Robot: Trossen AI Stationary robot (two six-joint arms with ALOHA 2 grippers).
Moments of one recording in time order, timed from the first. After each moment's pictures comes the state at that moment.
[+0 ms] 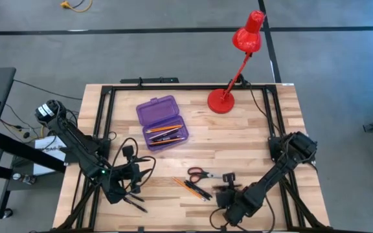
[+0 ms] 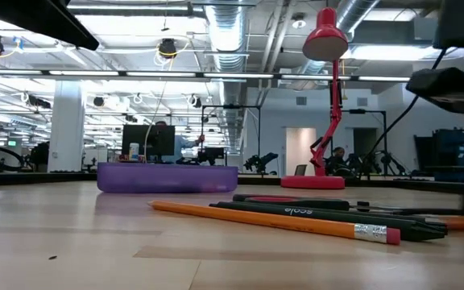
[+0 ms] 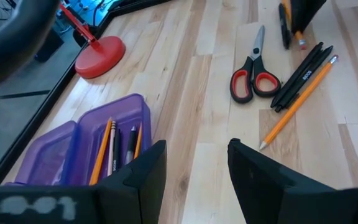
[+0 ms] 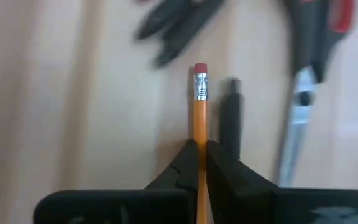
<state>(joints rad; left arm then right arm) -0.82 1.29 0.81 -0.54 -0.97 -0.59 0.78 1.98 1.17 -0.67 0.49 0.56</state>
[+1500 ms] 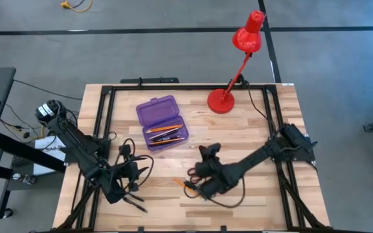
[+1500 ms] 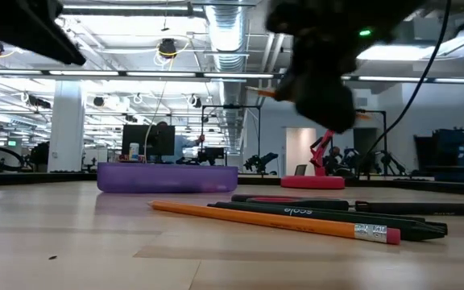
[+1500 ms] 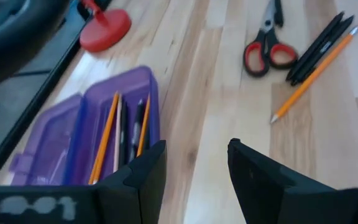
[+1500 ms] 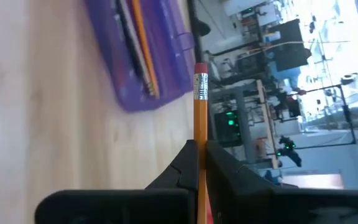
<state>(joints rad) -0.85 1.29 0.81 -0.71 -0.94 -0.76 0.49 1.99 1.35 -0.76 1.20 0.15</state>
